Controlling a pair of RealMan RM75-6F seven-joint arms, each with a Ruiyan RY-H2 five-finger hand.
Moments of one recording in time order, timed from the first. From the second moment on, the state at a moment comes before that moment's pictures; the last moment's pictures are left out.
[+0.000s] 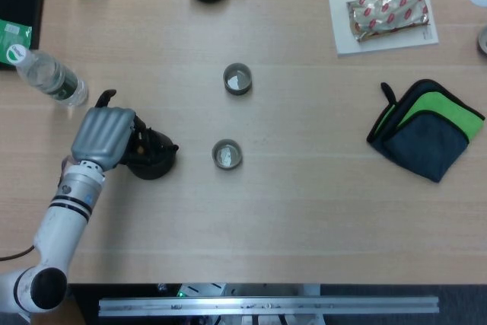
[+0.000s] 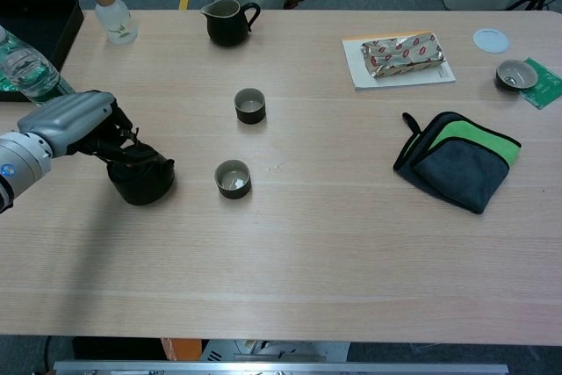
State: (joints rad) left arm -0.58 -1.40 -0.03 -1.80 0.90 1.12 0.47; right arm 0.11 -1.12 0.12 -1.50 -1.40 1.40 0.19
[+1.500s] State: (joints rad) left arm -0.54 -1.42 -0.09 -1.82 0.98 1.22 0.46; right arm 0.09 -1.11 0.11 -1.52 -1.40 1.41 0.17
